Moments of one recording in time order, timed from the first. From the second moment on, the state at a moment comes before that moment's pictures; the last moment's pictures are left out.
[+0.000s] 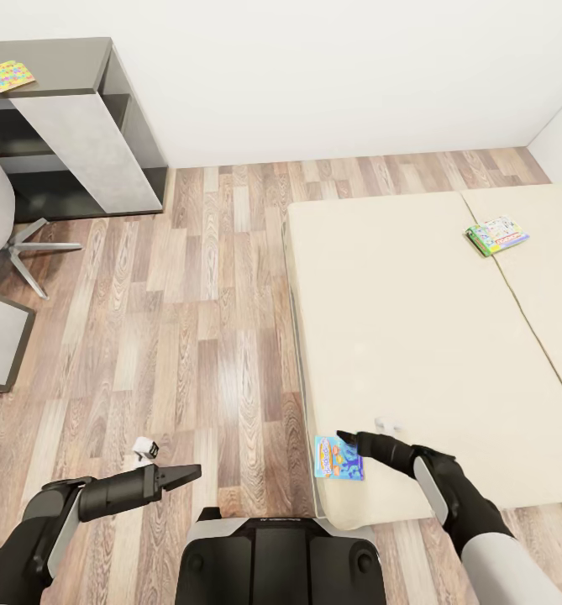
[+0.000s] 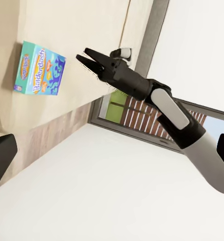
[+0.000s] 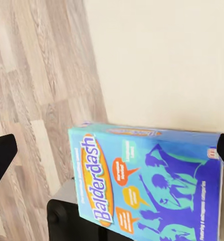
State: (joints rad) left arm -0.39 0.18 0.23 -1.05 0.10 0.90 -1.48; right arm -0.60 -0.08 -0.08 -0.77 -0.21 0.43 0.54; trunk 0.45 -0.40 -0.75
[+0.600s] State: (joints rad) left arm -0.39 0.18 0.23 -1.05 0.10 0.90 -1.47; right arm -0.59 -0.08 -0.09 -0.84 -0.21 0.47 0.56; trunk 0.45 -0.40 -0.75
